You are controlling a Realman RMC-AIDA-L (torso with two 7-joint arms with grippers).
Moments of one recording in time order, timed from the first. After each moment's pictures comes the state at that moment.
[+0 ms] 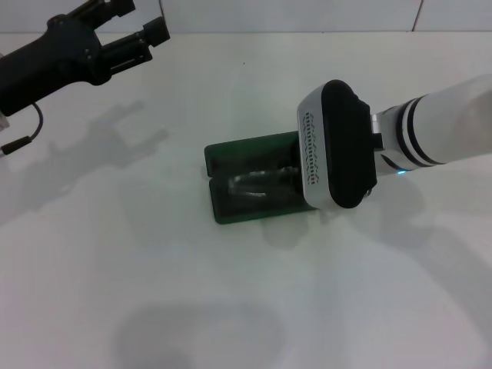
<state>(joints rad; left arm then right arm) -0.47 -2.04 0.76 0.64 1.46 1.54 -1.31 0.65 2.03 -1.91 -1.20 -2.38 -0.86 1.89</state>
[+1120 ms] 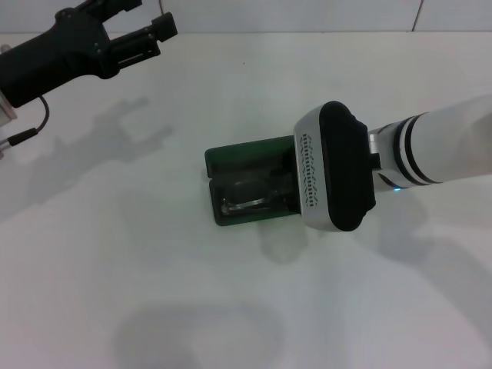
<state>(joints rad) -0.49 -2.04 0.76 0.64 1.48 1.51 -1.30 0.60 2.03 -1.97 -1.24 -2.37 -0.83 1.88</state>
